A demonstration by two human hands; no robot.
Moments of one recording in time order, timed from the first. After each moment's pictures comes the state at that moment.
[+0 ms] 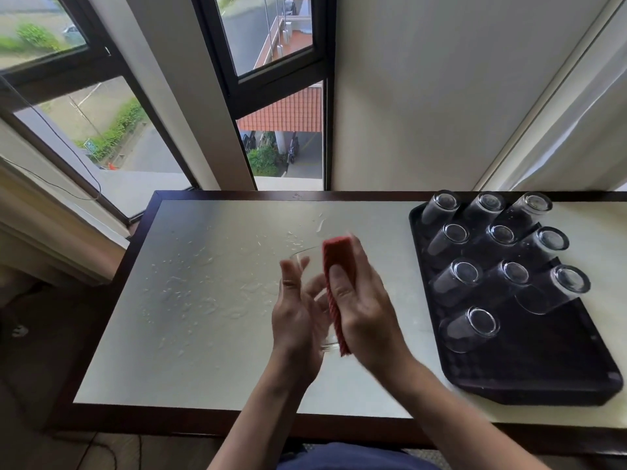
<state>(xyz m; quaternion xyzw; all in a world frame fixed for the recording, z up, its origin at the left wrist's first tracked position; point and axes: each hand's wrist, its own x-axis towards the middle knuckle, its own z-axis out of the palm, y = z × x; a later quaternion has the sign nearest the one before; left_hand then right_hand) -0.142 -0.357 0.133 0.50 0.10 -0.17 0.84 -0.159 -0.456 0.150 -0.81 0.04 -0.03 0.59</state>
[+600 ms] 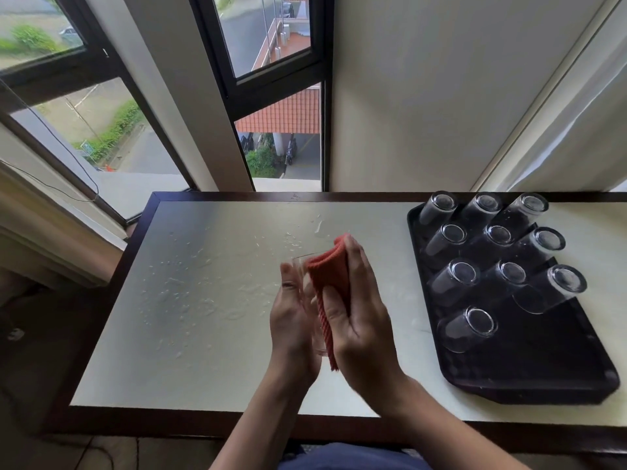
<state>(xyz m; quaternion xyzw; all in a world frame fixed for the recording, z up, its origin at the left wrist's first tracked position) -0.143 -0.357 0.129 0.52 0.12 -0.15 0.83 -0.172 -0.445 0.141 -0.82 0.01 -0.13 0.56</state>
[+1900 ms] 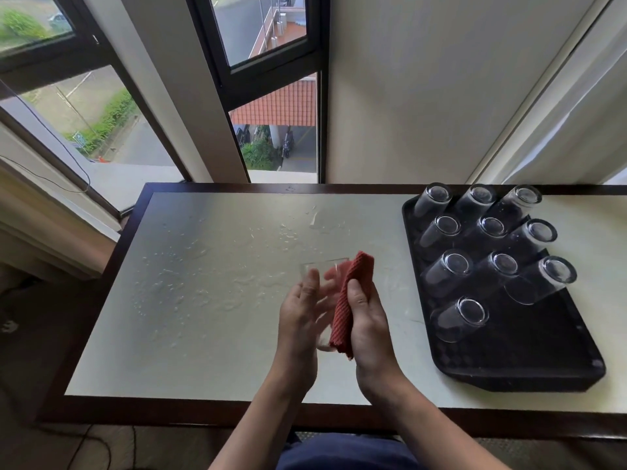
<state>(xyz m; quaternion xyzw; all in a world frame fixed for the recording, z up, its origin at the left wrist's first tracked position) -0.157 -0.367 0.116 0.58 0.15 -0.19 0.78 -0.181 -0.454 0.112 -0.60 0.23 0.02 0.77</state>
